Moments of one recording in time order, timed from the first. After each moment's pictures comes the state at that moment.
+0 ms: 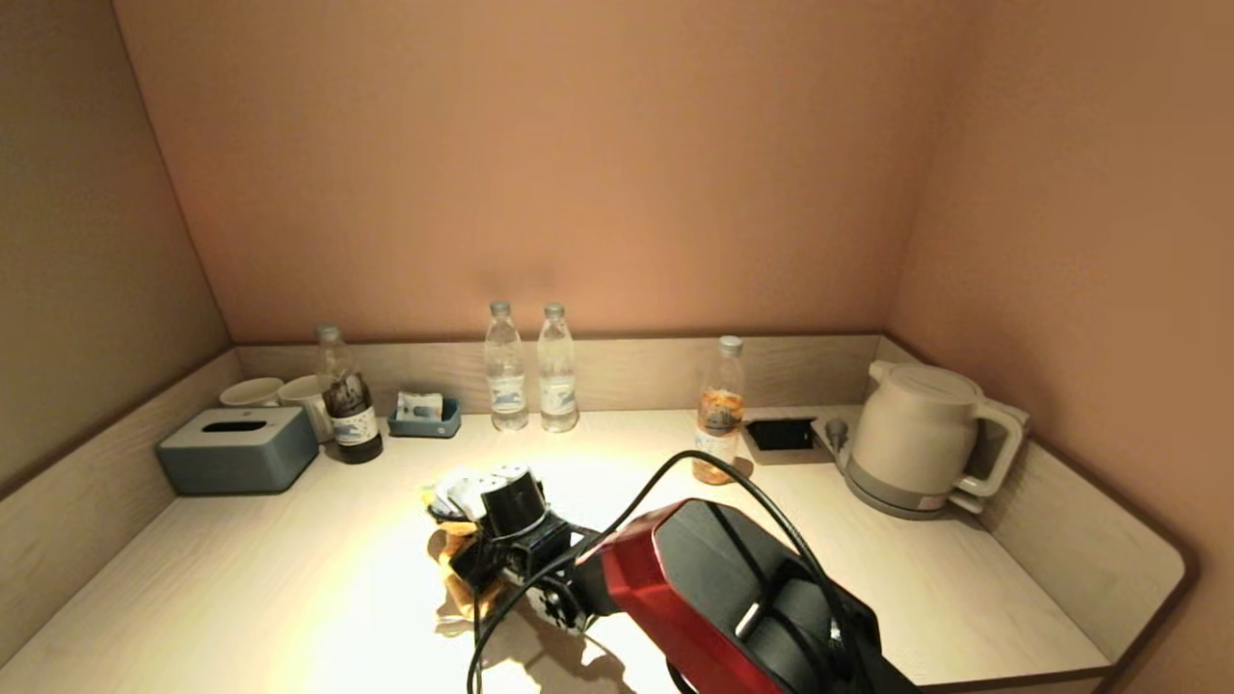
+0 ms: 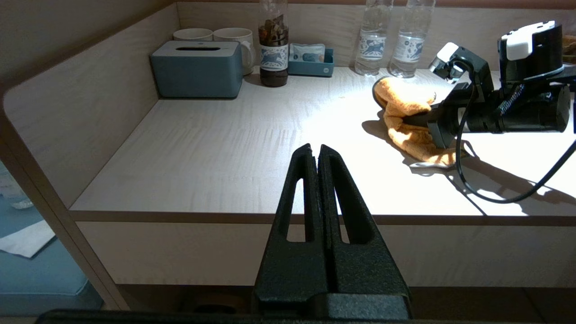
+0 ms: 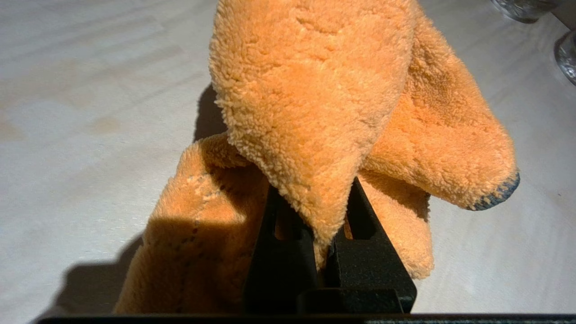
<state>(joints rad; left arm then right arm) 0.00 0.00 0.00 -0.01 0.01 -0.05 0.84 2.77 -1.94 -0.38 -0.05 -0.24</state>
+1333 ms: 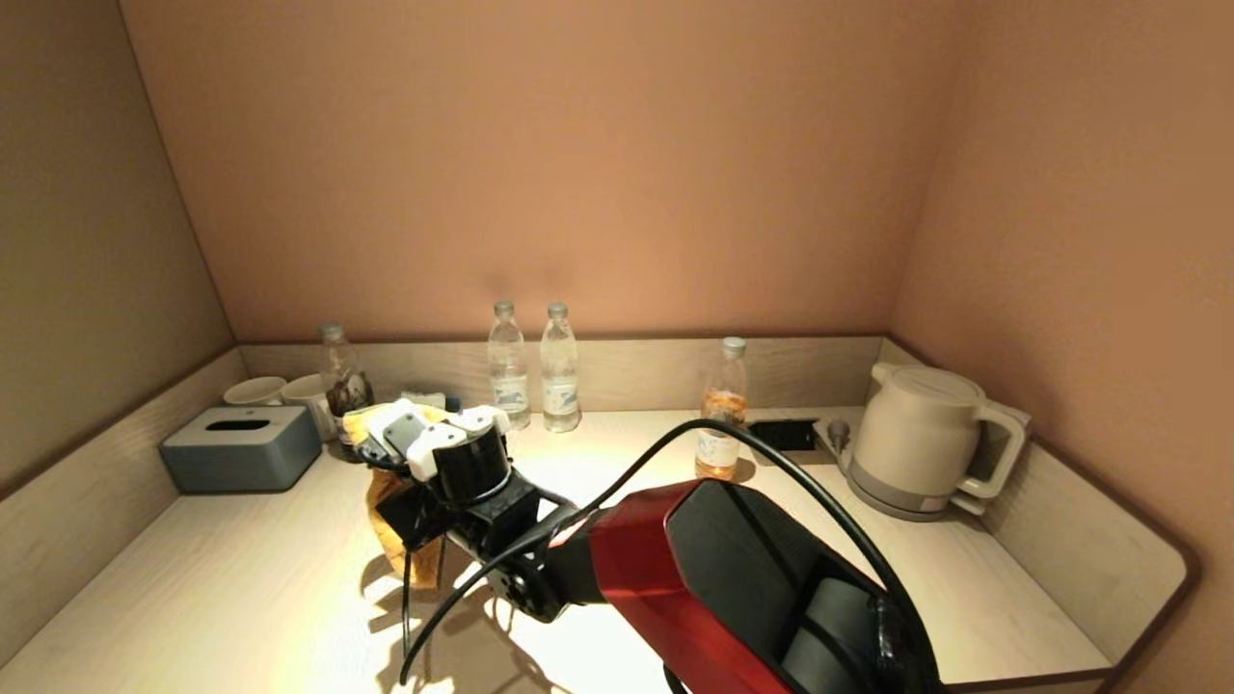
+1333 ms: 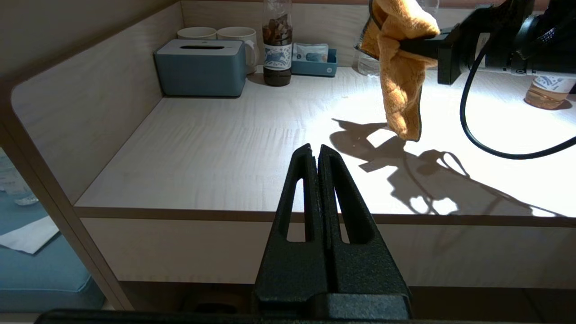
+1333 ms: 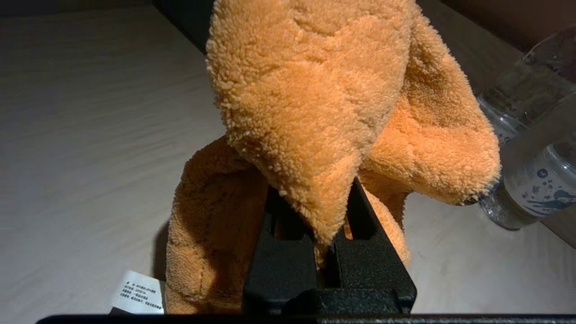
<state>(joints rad) 0.00 0.00 0.00 -0.01 0.01 -0.05 0.86 2.63 -1.95 -0.52 -0.08 -0.23</state>
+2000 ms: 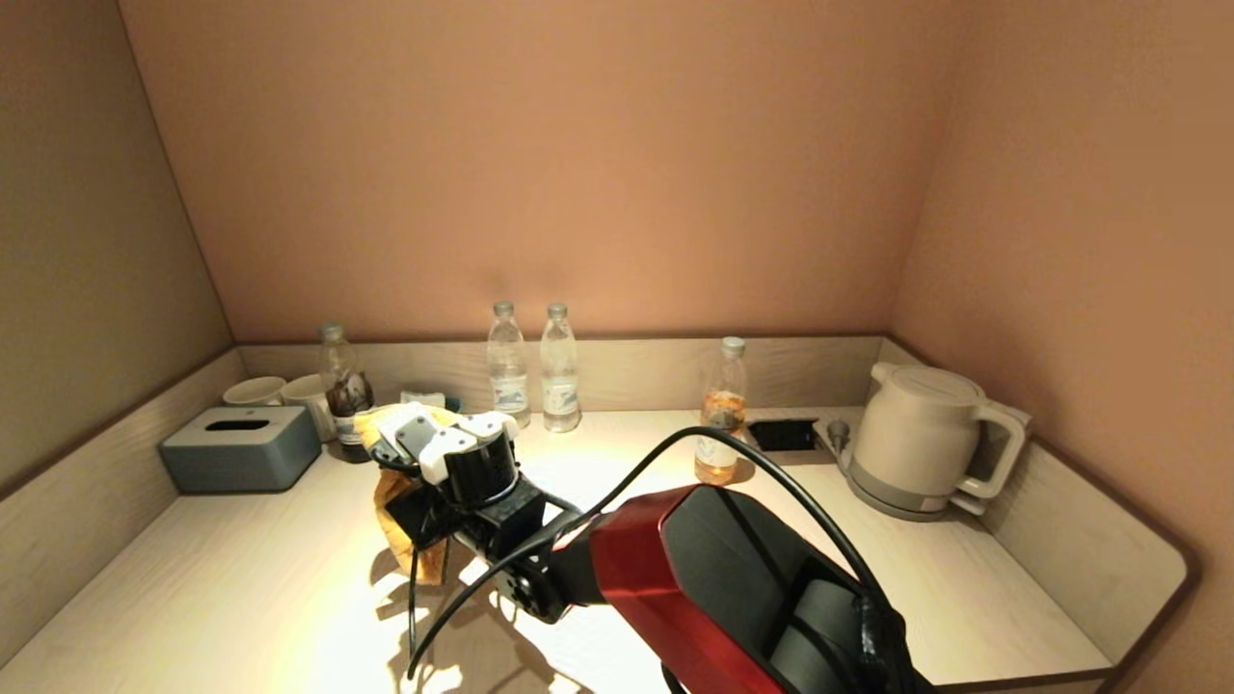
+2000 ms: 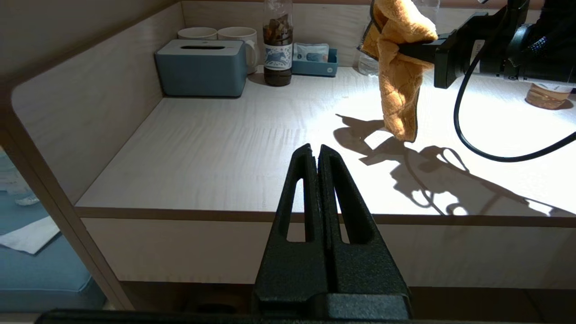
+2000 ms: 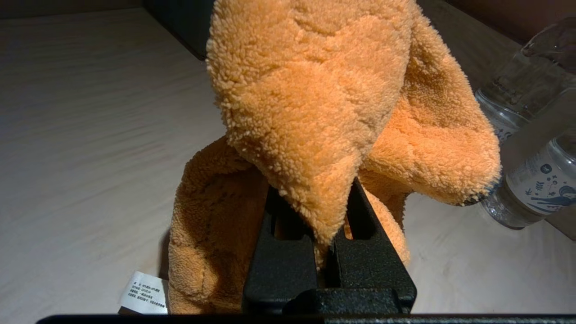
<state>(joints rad) 0.00 0.00 0.00 -0.01 0.01 -0.05 0.86 2.67 -1.97 -0.57 -0.07 -0.23</state>
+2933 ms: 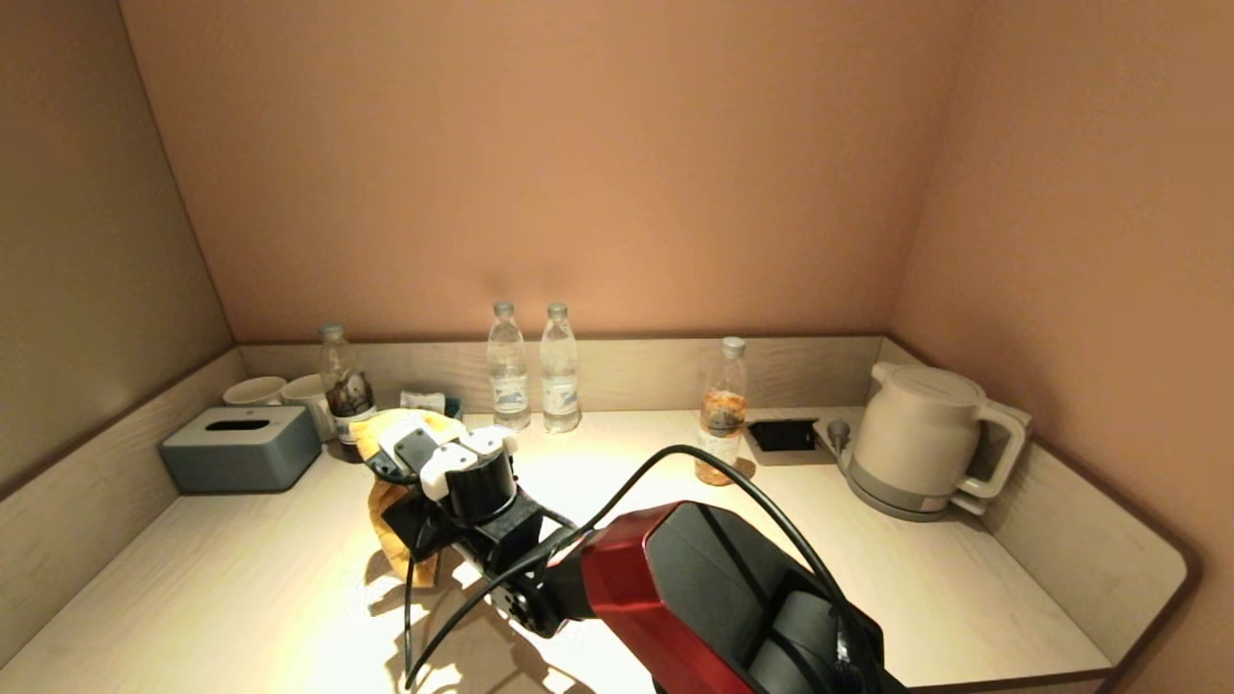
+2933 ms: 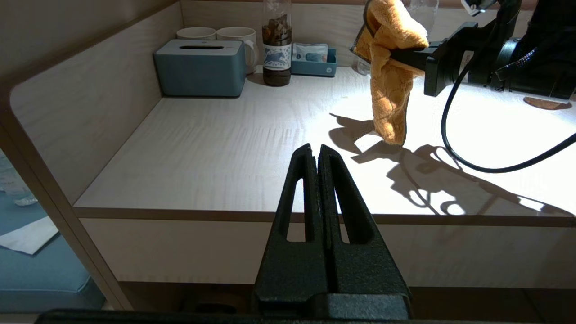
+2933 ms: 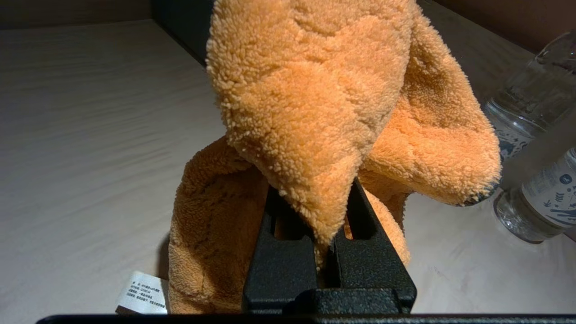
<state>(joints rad) 0.00 0.00 0.00 -0.01 0.01 -0.05 0.86 2.72 -1.99 -0.64 -0.06 -0.23</state>
